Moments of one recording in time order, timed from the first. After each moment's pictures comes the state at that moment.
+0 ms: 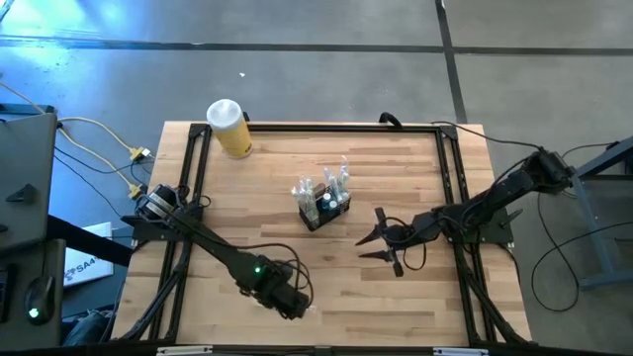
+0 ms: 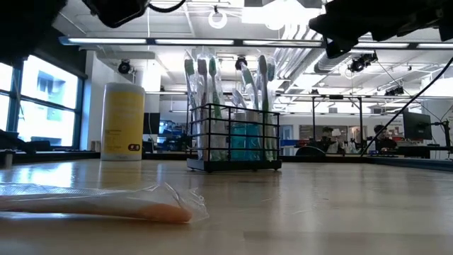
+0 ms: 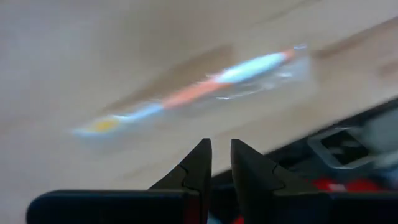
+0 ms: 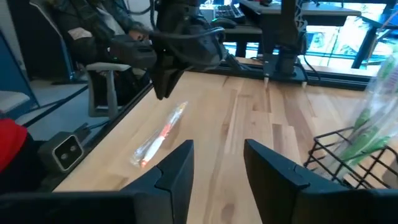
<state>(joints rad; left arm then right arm) -0.58 1.88 1.54 -0.89 0.09 -1.80 0.39 1.21 0.44 0.58 0.13 0.03</state>
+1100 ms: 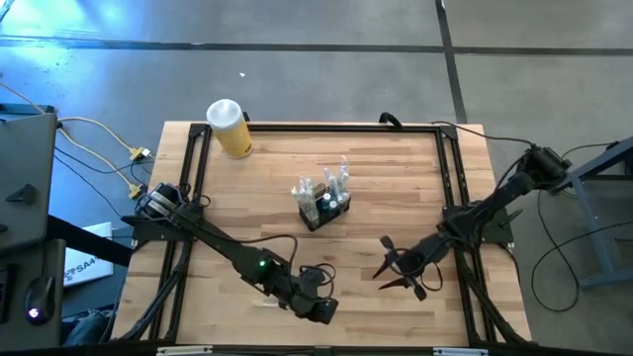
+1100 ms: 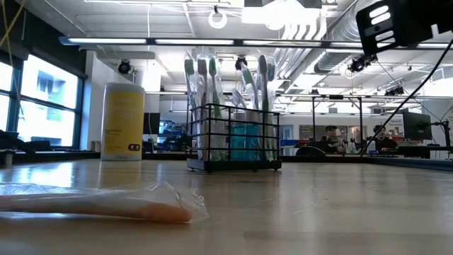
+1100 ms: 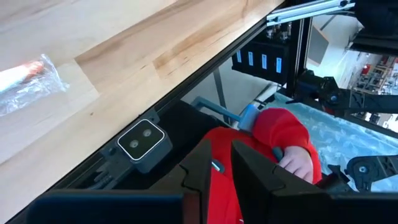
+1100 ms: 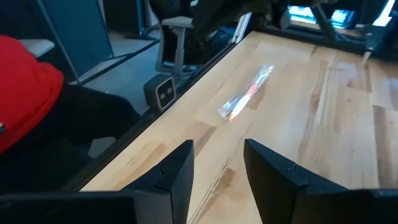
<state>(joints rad) -0.54 1.88 1.54 -0.29 0.02 -1.73 0.59 1.21 0.44 0.43 0.04 0.02</state>
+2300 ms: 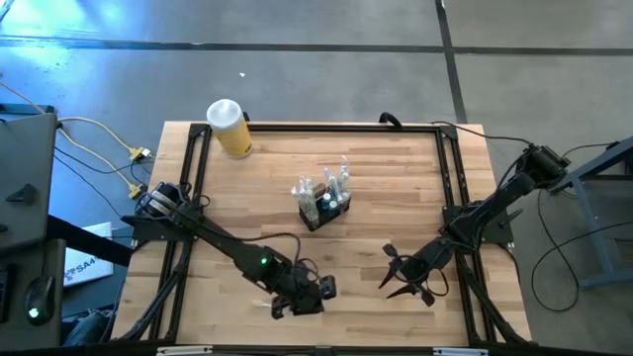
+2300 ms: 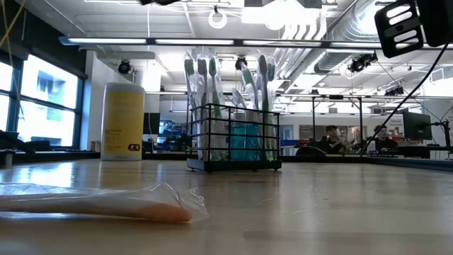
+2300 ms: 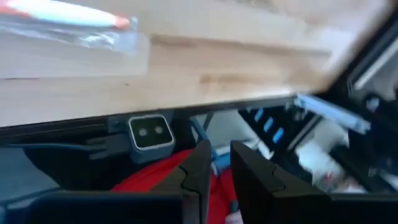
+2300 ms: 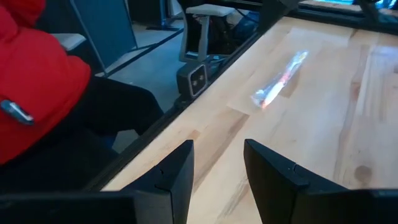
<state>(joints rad) -0.52 1.88 1.54 -0.42 0.00 -2.31 0.65 1.21 0.44 0.39 0.00 0.08</state>
